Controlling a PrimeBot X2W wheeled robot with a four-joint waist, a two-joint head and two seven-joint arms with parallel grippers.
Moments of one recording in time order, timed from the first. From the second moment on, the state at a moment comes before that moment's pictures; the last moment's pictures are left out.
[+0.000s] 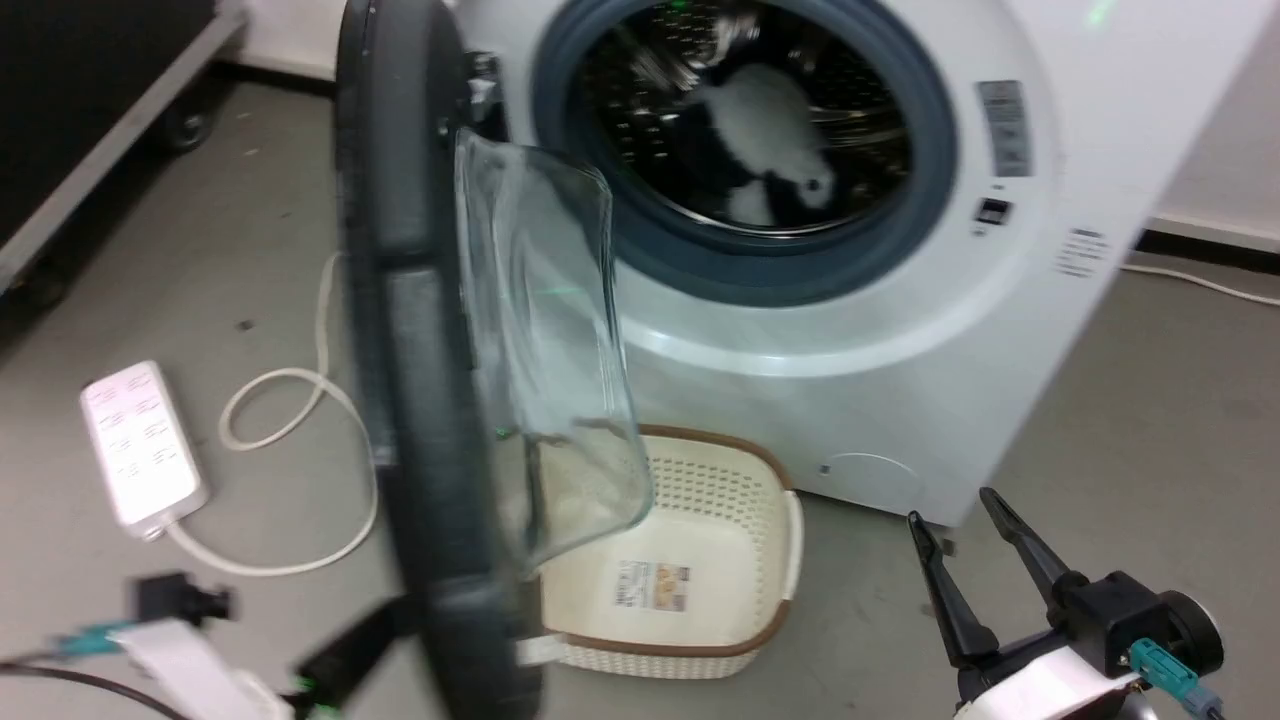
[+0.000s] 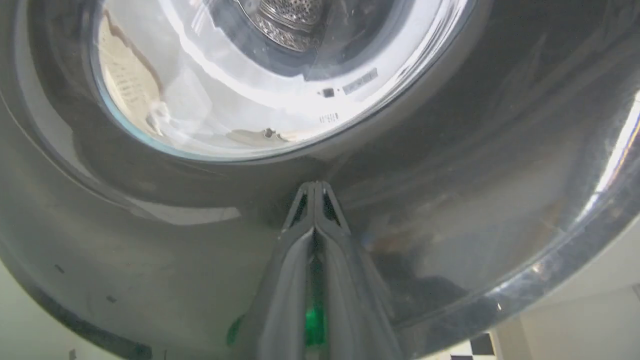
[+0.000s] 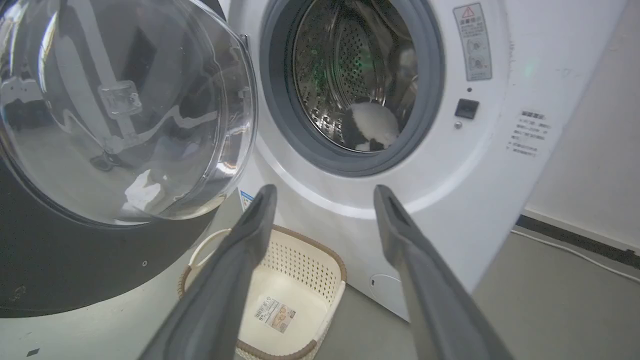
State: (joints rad) left arm 0.03 0.06 0.29 -0.08 -1.46 -0.07 0.97; right arm -0.04 -0.12 0.10 0.18 0.07 0.13 -0.26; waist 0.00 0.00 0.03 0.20
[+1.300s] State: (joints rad) left arm -0.59 0.05 -0.31 0.40 -1.67 -0.13 -0.07; right arm -0.11 -0.10 0.09 0.15 0.08 0.13 -0.26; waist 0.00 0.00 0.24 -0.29
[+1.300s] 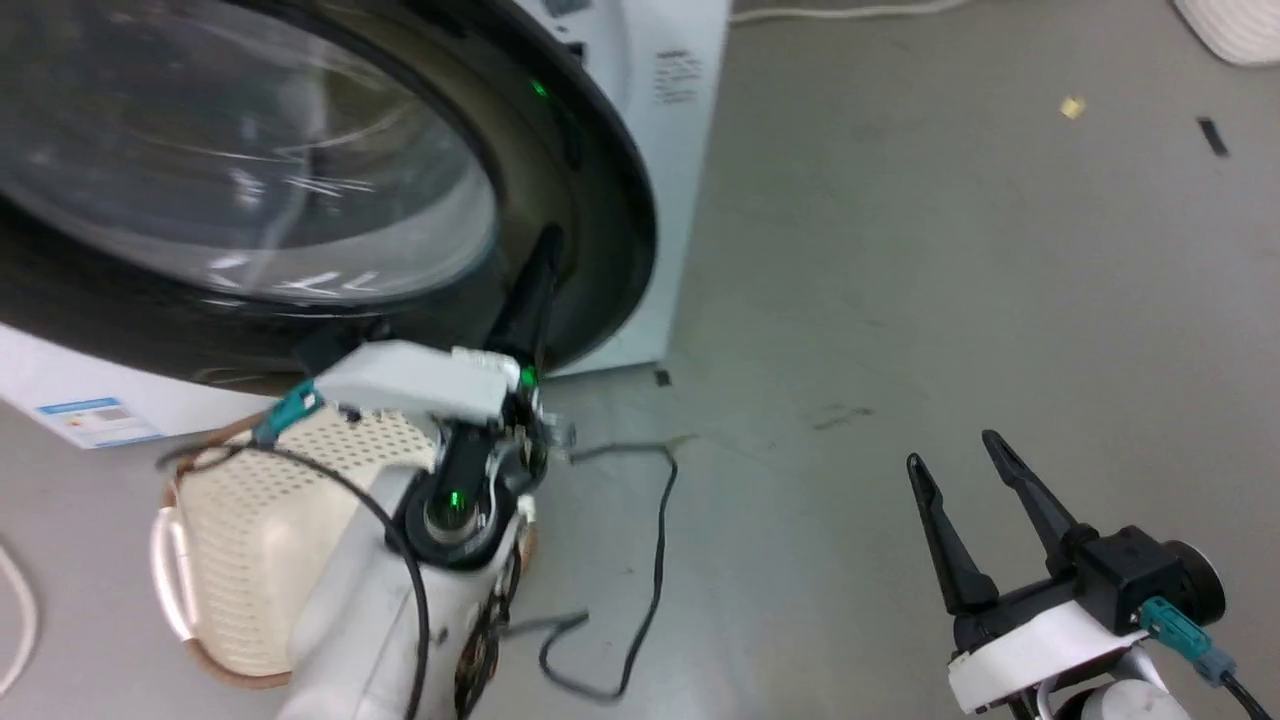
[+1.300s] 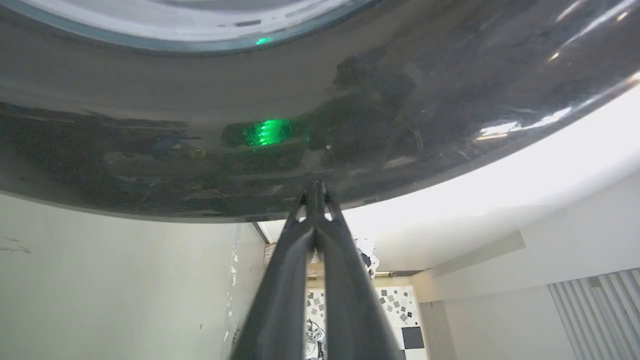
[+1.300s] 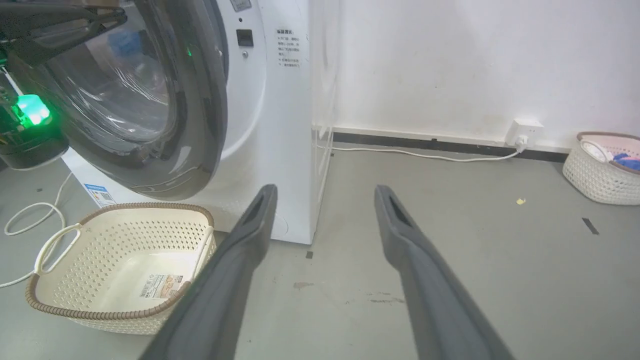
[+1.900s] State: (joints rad) left arm 0.02 0.26 -0.09 0.02 -0.75 -0.10 -0.26; right arm -0.01 -0.11 0.13 0.11 0.08 0.13 -0.26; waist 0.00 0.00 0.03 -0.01
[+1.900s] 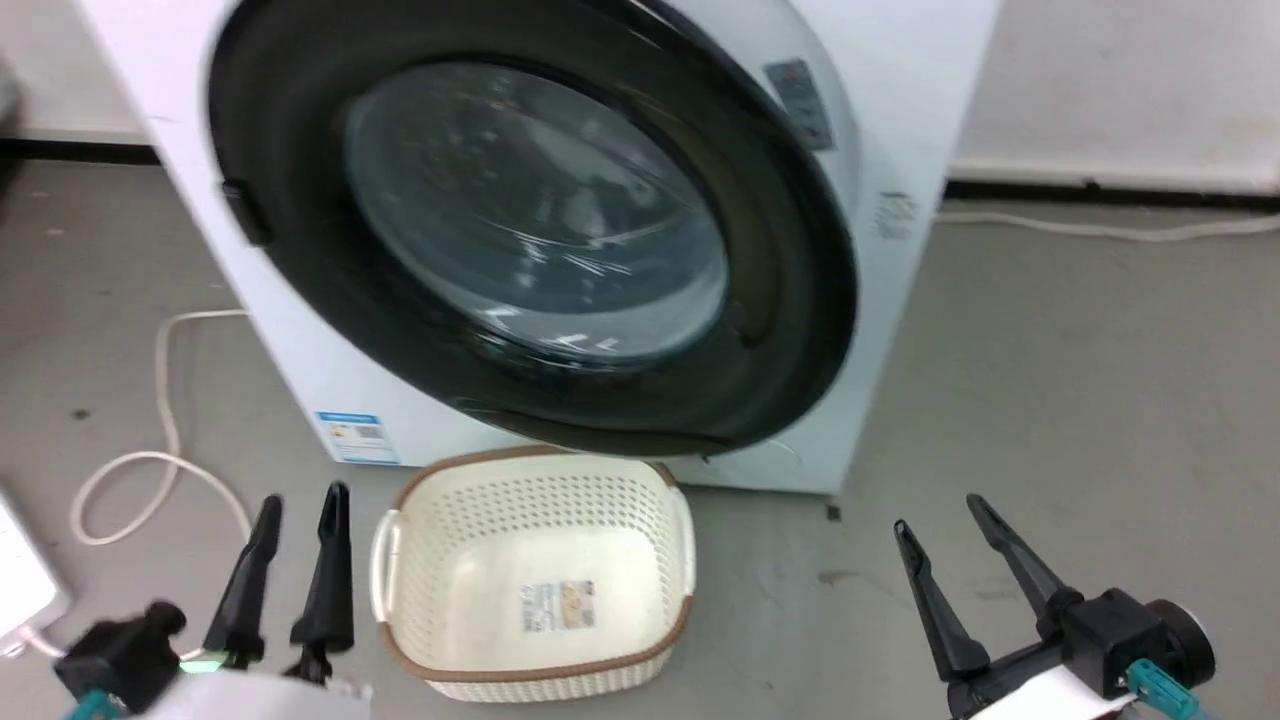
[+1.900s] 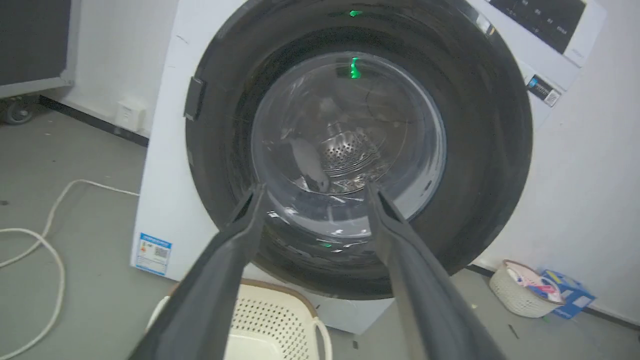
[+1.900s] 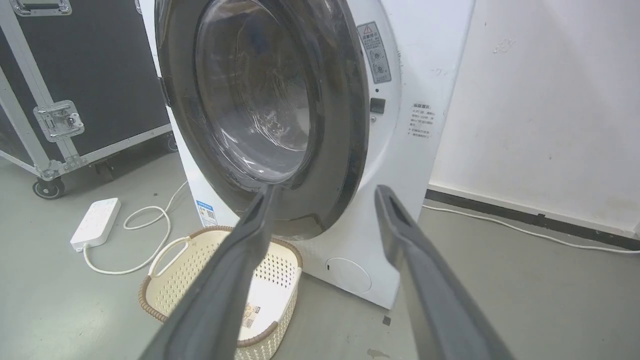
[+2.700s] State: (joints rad) left arm 0.14 0.20 -0.12 0.06 -0.13 -0.04 -0.26; right arm 0.01 -0.07 0.07 0.14 0.02 0.13 -0.26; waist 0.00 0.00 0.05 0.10
